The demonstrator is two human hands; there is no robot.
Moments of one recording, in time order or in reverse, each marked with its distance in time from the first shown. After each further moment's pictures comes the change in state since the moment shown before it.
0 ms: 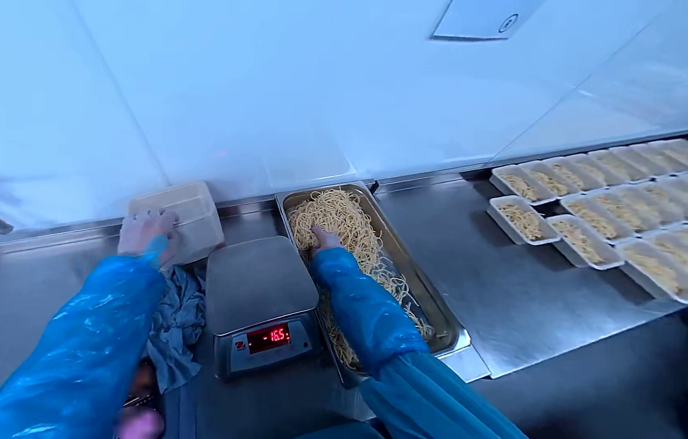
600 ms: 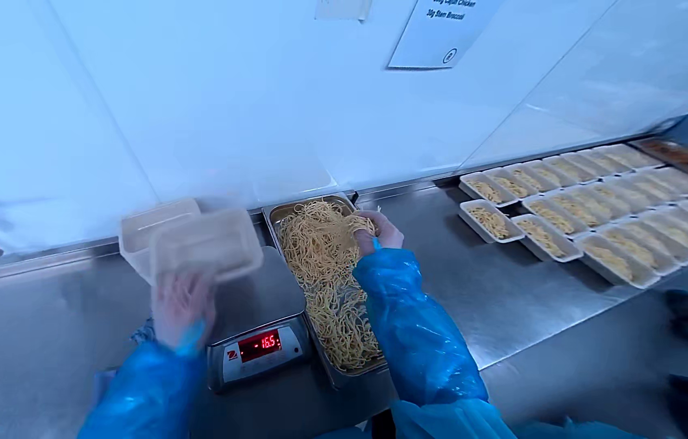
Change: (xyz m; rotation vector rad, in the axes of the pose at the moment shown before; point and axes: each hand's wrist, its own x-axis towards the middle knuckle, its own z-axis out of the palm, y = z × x) left_hand -0.111 0.103 0.022 -0.201 0.624 0.184; right_hand -0.103 0.046 -0.115 0.485 0.639 -0.156
